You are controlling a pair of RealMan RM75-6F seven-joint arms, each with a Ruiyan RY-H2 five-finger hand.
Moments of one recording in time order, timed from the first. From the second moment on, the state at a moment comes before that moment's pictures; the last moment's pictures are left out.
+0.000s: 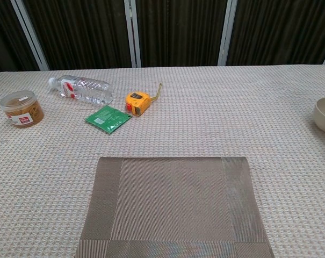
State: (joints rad) left arm -0.10 -1.03 0.02 -1.70 1.71 1.48 0.06; right arm 0.25 -1.15 0.15 -1.64 -1.40 1.31 -0.04
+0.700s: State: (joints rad) left arm -0.30 -1.38 0.15 -1.49 2.08 1.25 0.06; right arm 0.14 -1.10 0.07 -1.73 -1.49 1.45 -0.06
